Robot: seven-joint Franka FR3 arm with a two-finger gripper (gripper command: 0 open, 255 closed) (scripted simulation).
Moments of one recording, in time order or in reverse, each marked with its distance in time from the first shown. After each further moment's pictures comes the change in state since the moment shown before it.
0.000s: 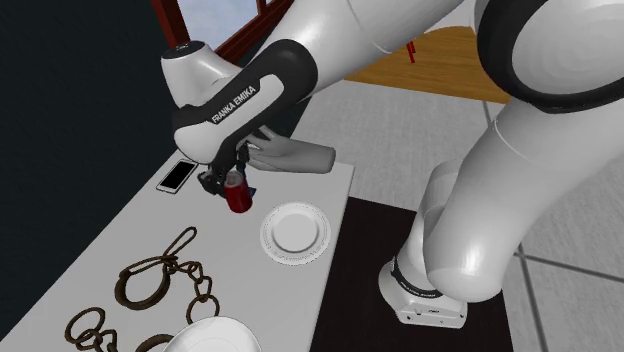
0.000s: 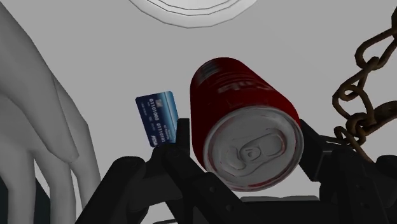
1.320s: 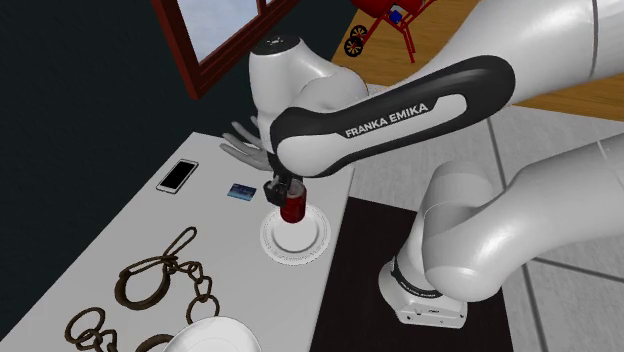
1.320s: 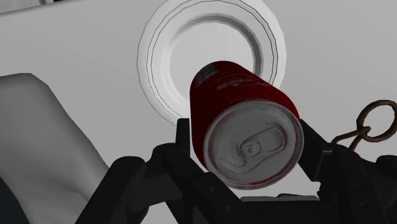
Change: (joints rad) arm -0.037 -0.565 -0.006 -0.436 -0.050 -0.129 0.000
